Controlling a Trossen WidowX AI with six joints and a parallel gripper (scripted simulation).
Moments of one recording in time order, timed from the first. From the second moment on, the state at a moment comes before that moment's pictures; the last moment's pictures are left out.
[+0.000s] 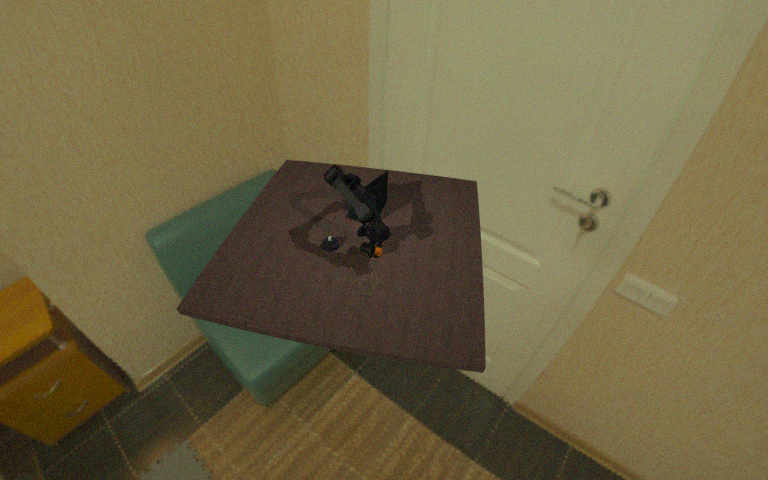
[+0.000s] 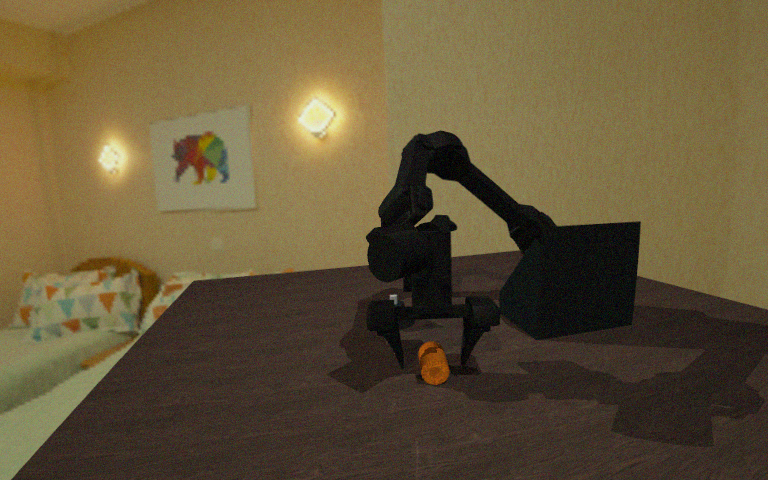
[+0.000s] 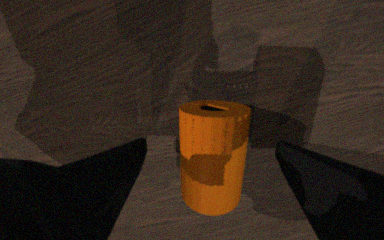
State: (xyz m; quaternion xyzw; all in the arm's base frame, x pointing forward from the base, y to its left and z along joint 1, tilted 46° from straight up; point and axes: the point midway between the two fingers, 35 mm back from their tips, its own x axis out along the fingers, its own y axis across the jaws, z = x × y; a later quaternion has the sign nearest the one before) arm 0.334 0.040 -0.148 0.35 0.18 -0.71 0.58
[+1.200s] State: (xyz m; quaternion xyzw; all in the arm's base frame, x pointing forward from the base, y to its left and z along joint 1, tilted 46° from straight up) arm 0.339 0.084 -0.108 0.09 0.45 -0.58 0.67
